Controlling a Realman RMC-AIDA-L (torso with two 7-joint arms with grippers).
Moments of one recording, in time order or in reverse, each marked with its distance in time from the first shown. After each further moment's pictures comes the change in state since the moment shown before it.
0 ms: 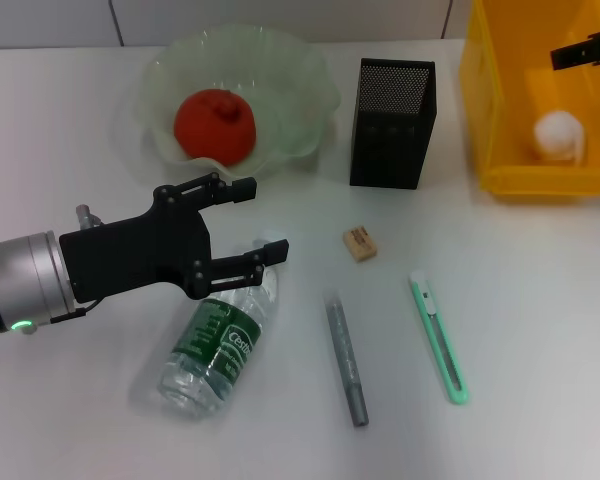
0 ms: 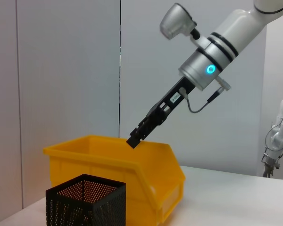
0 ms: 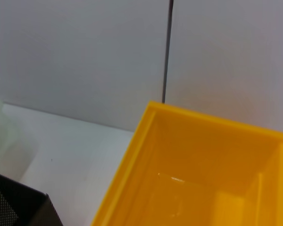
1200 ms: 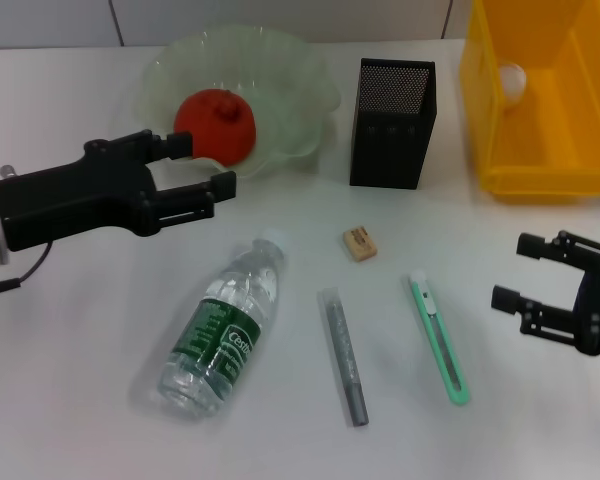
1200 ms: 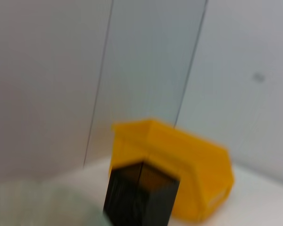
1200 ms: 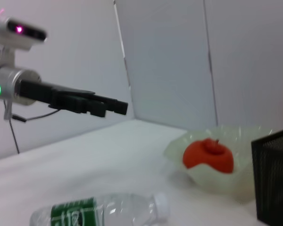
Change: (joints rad) left arm 0.251 -0.003 0.134 0.649 0.086 -0.175 -0.717; right arm -0.553 0.020 0.013 0.450 1.085 -0.359 -1.427
